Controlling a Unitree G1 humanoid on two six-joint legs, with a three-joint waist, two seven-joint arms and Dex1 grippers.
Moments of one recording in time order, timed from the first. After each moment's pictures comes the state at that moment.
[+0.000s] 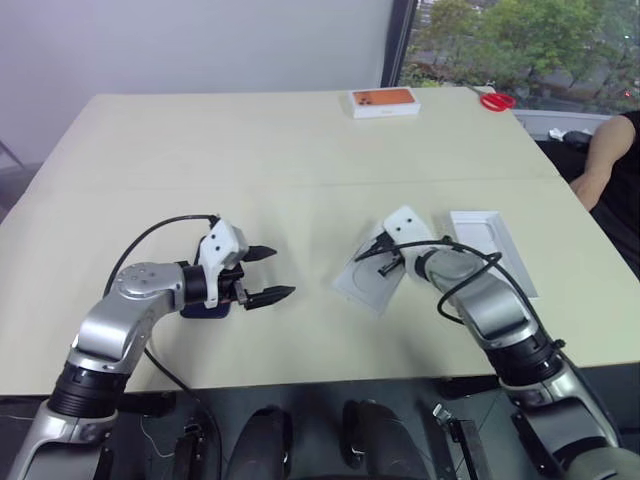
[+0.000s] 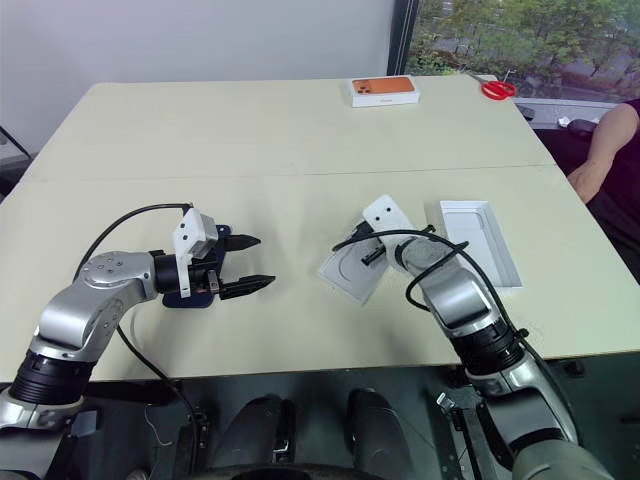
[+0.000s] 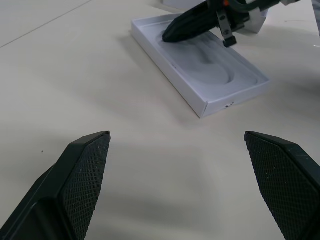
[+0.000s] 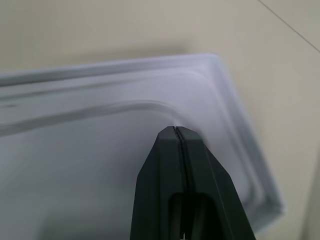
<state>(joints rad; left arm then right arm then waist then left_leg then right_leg) -0.31 0.67 -0.05 -0.21 -0.44 0.52 -0.96 -0.51 -0.52 0.33 -0.20 0.06 0.89 0.35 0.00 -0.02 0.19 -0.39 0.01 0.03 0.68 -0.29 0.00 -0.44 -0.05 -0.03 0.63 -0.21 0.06</state>
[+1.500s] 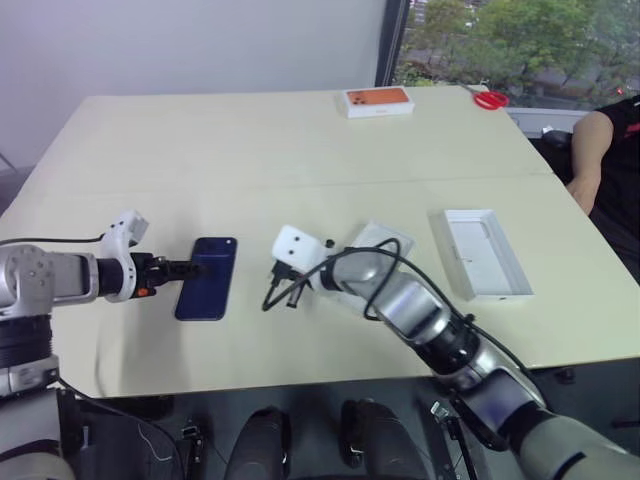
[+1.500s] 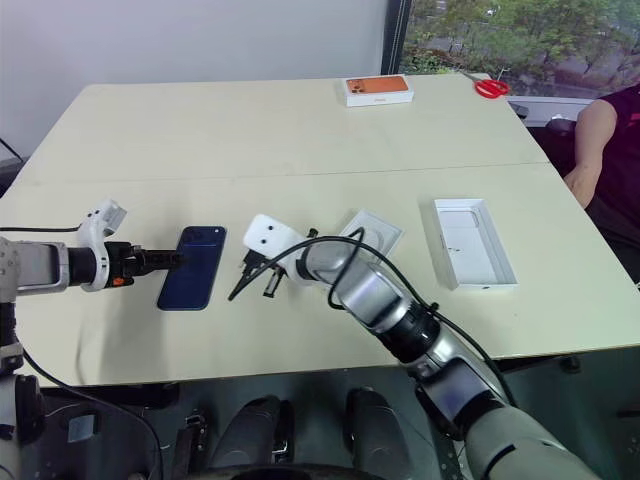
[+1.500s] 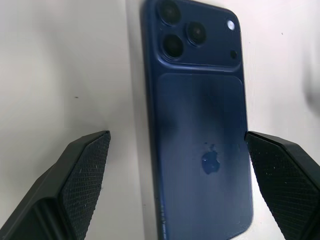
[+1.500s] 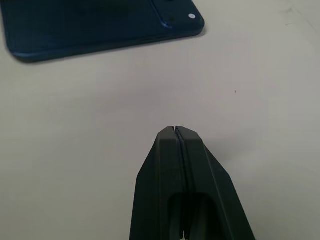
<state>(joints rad) -0.54 0.81 0.31 0.09 -0.66 1.58 -0.58 -0.76 -0.18 0.62 -0.03 0.00 0.87 0.57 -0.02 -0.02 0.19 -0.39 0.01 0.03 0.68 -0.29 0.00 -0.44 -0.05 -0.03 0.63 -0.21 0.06</state>
